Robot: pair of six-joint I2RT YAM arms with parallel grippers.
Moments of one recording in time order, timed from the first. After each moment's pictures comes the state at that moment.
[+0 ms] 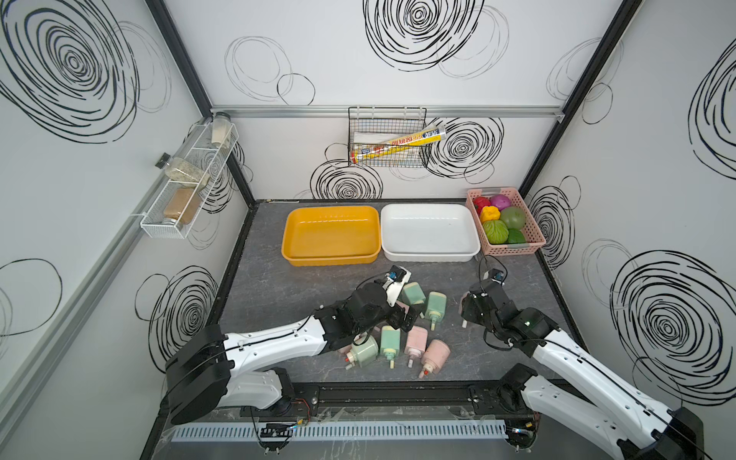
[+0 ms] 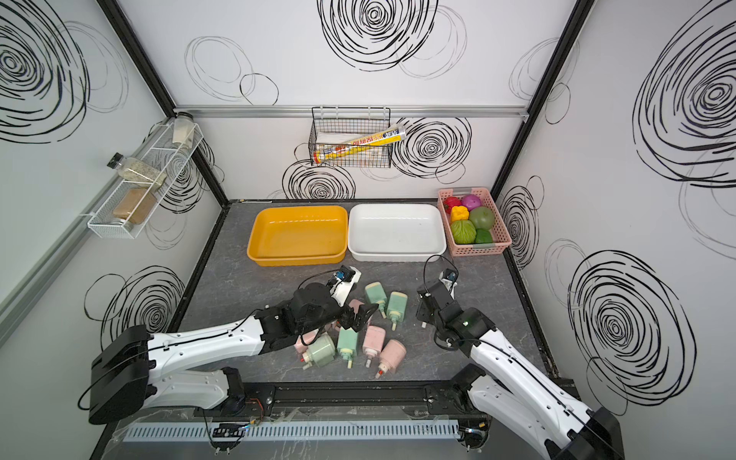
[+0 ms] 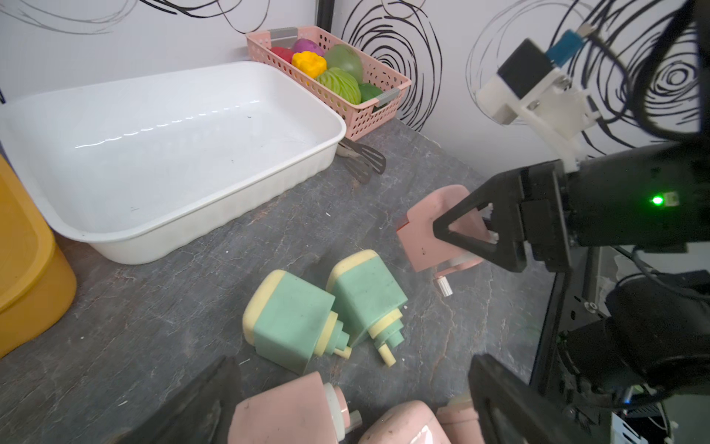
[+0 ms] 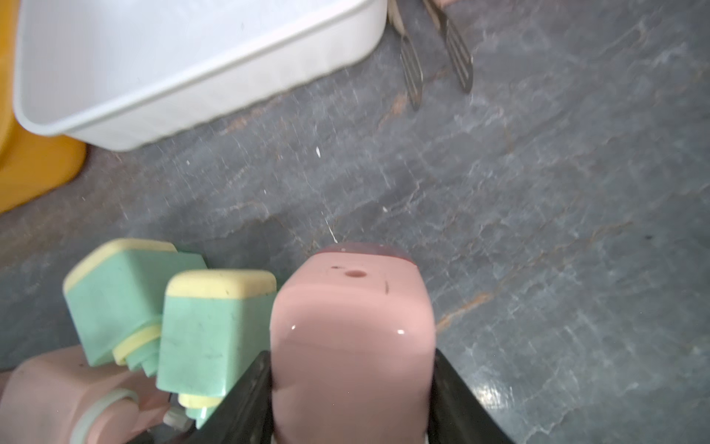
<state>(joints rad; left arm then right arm) -0.99 1.27 0.71 0.17 -0.09 -0.30 0.62 0.82 0.63 -0.74 0.39 0.80</state>
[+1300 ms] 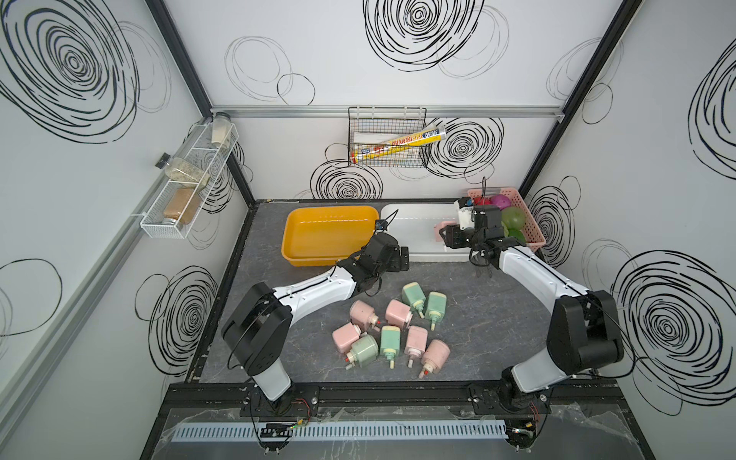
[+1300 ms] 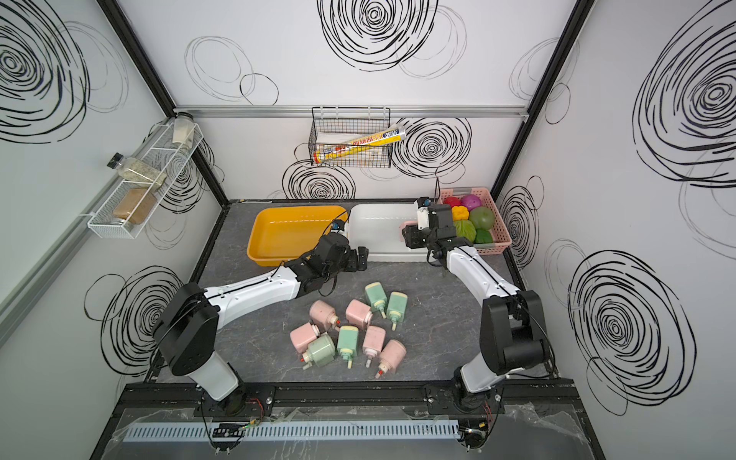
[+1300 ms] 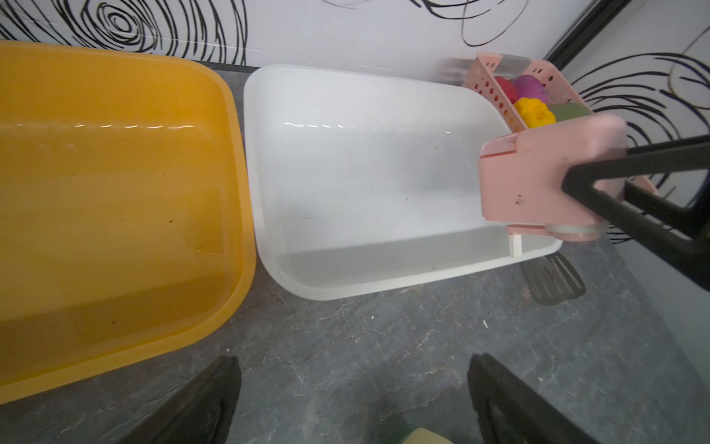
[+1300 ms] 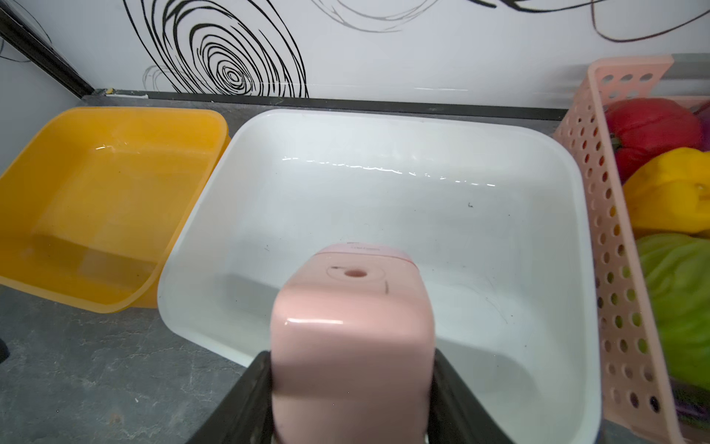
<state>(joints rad) -0.71 1.70 1.17 -0.09 -0.25 -0.54 0.21 1.59 1.16 -0.23 -0.18 0.10</state>
